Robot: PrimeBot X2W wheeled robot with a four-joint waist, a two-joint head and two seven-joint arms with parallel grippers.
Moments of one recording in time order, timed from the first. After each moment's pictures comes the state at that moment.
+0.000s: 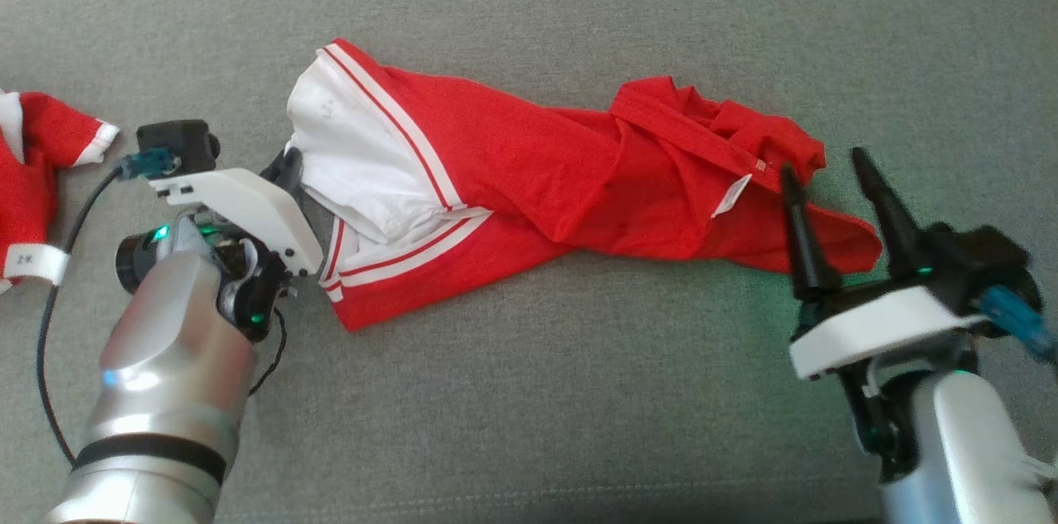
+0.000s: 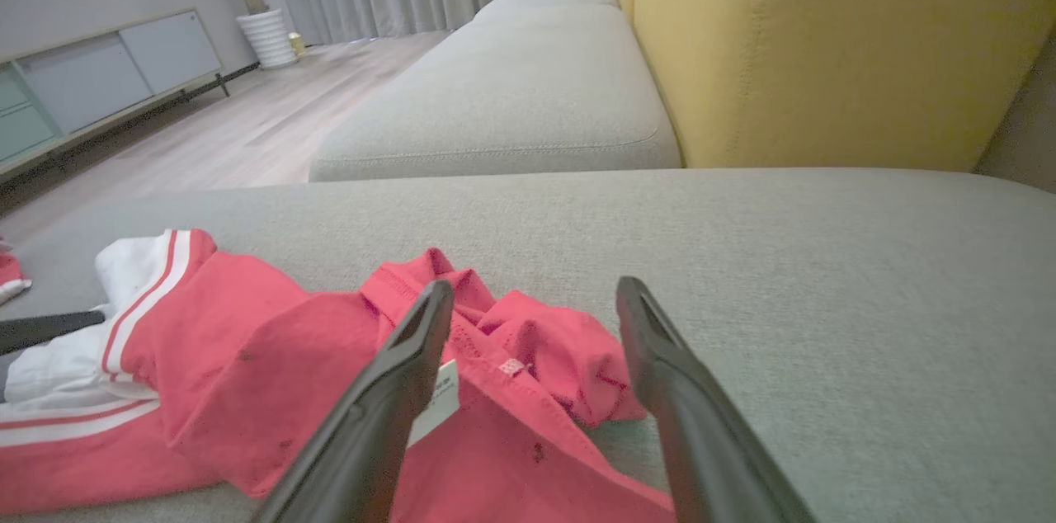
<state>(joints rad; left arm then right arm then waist) -0.70 0.14 -0.28 0.96 -0.51 -0.10 0.02 -0.12 -0.05 0.07 -0.02 0.13 0.13 0.05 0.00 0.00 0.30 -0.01</state>
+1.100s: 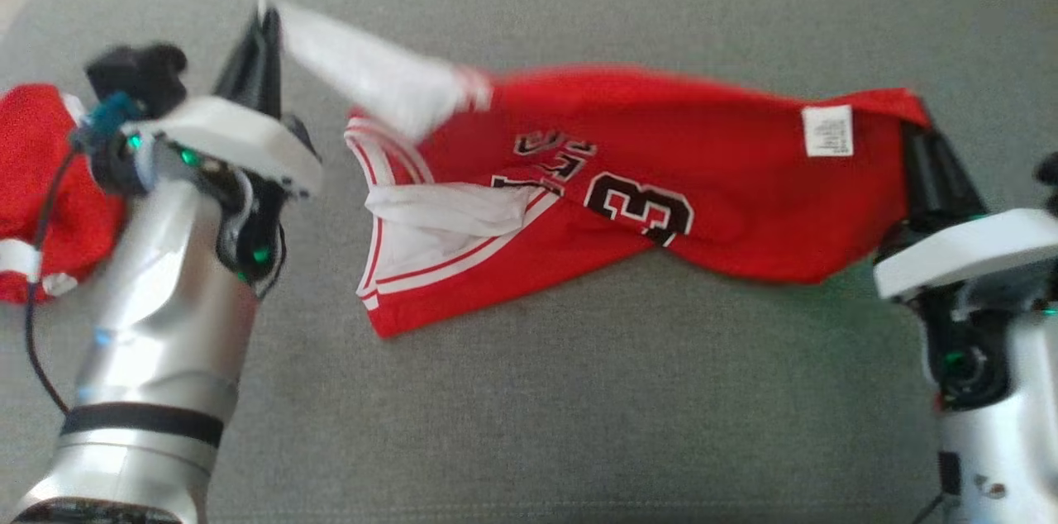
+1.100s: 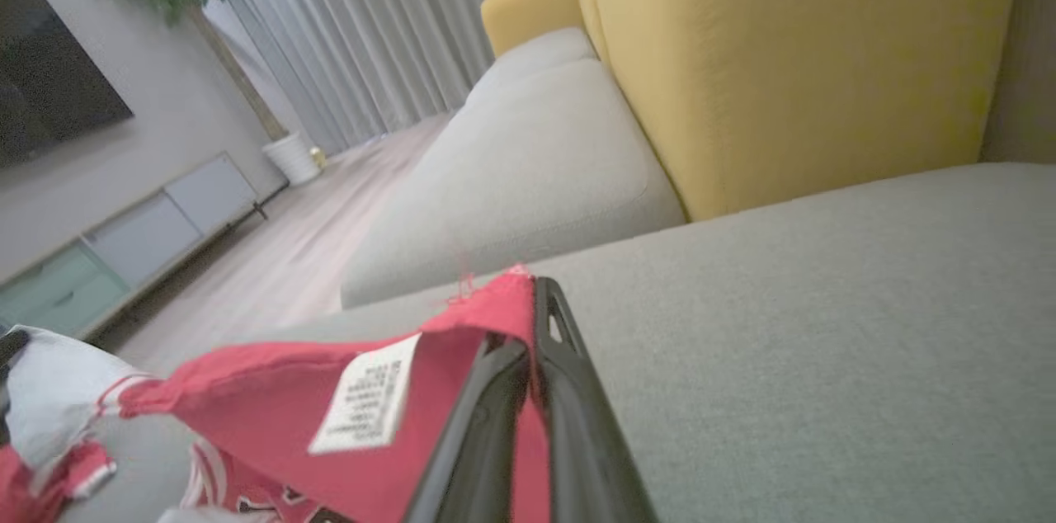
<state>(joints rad) -0.75 0.15 -0.30 0.81 -0.49 -0.09 -0.25 -0.26 -0.09 -0.05 0.08 0.42 0.13 0.16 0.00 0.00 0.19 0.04</state>
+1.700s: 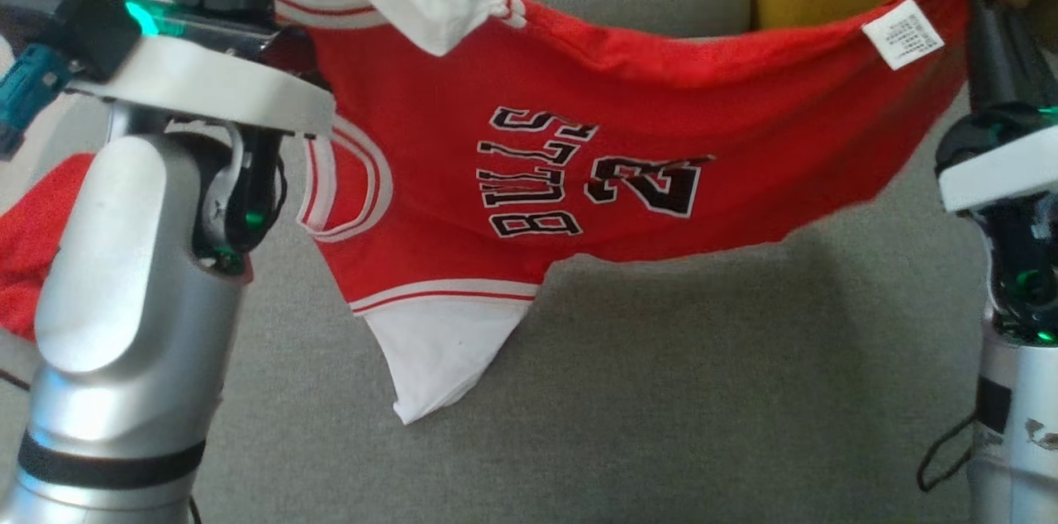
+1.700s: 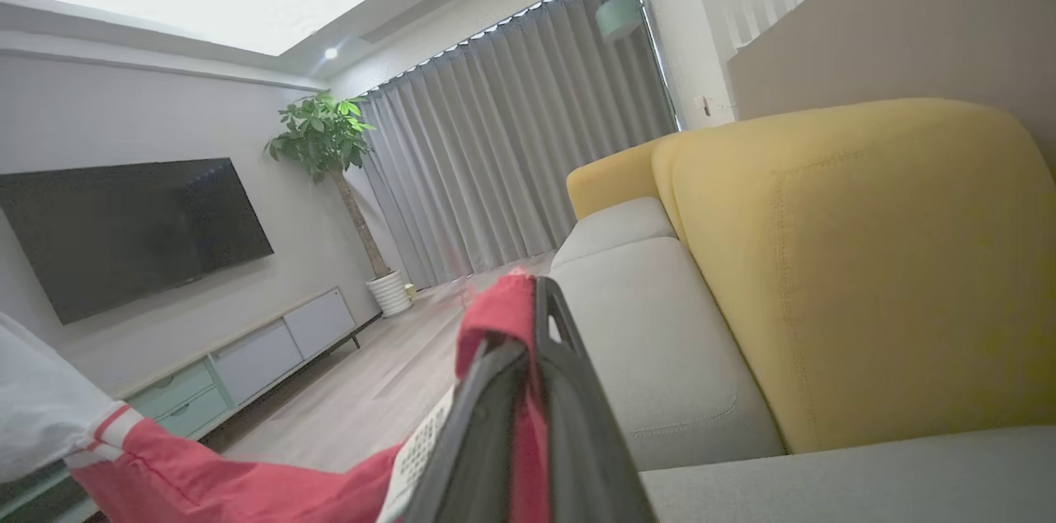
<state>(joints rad) -0.67 0.21 -0.30 0.09 -0.40 0.04 -0.14 -0.39 -0.07 -0.12 -0.13 0.53 0.13 0.36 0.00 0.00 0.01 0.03</state>
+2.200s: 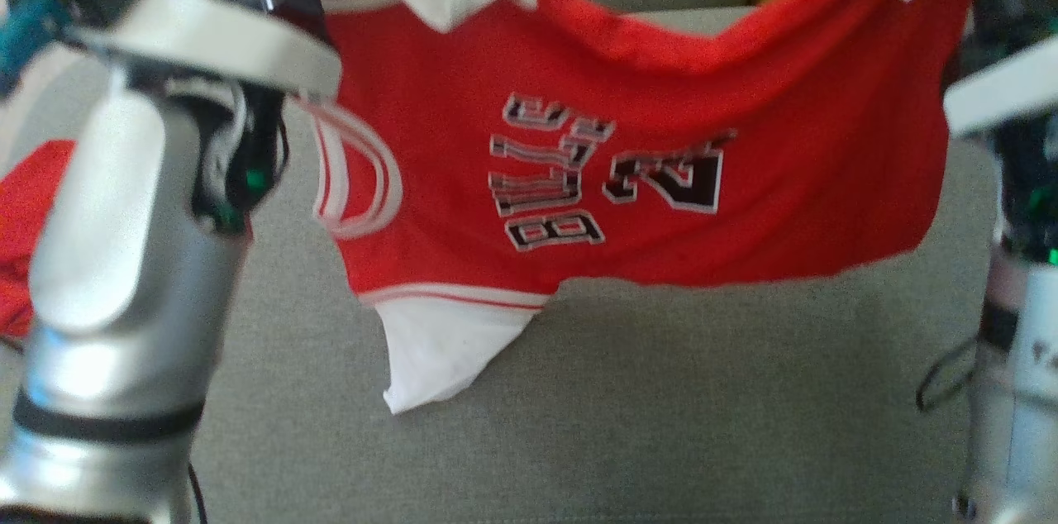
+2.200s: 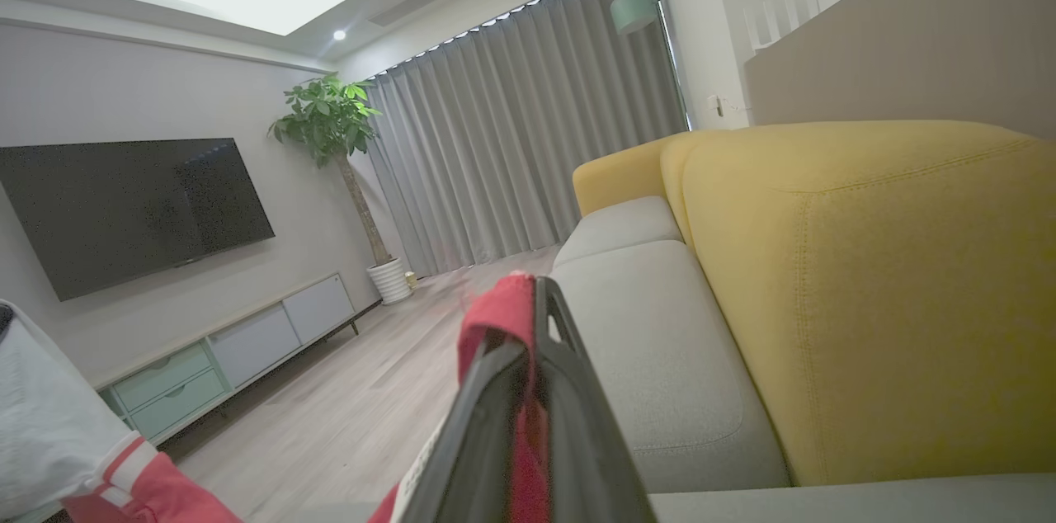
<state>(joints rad) -0.72 0.20 -0.32 0.09 -0.40 0.05 -0.09 -0.54 -0.07 -0.10 -0.10 0.49 0.13 0.43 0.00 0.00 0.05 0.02</state>
